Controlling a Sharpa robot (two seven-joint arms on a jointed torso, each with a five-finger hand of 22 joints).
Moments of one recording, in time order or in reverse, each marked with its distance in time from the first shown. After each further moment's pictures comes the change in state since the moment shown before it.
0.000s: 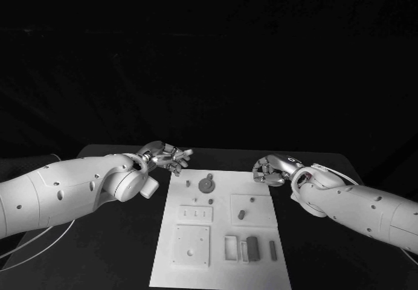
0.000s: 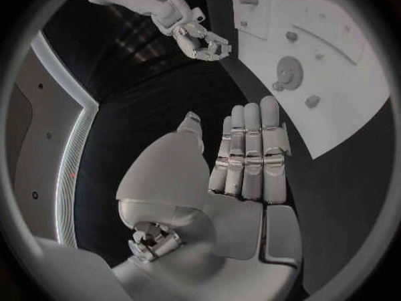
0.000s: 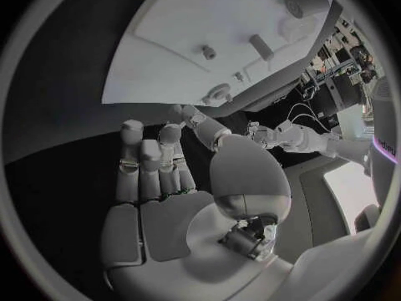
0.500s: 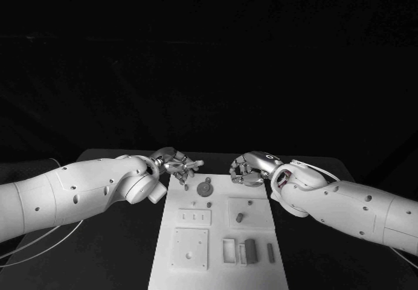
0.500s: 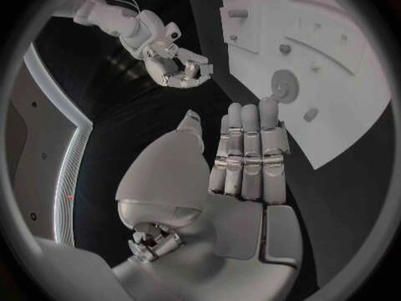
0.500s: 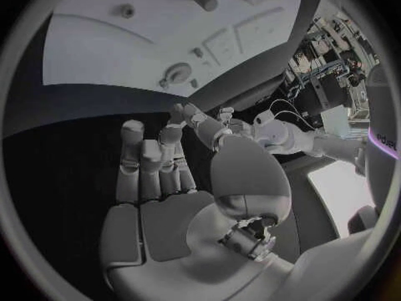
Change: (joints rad) left arm 0.000 0.056 -0.005 -0.005 -0.119 0.008 -0.114; left_hand -0.012 -0.029 -0.010 0.002 0.000 0.041 -0.013 0.000 0.013 0.034 -0.023 0.050 0.092 0.027 -0.028 0.083 0.081 -0.003 0.035 -0.029 0.070 0.103; right arm 0.042 0.025 0.004 0.186 -0.054 0.016 -0.096; right_hand -0.003 -0.003 0.003 0.003 0.000 0.011 -0.010 0.006 0.001 0.008 -0.008 0.000 -0.002 0.010 -0.010 0.000 0.000 0.003 0.004 -0.004 0.004 0.000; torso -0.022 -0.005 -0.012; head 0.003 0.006
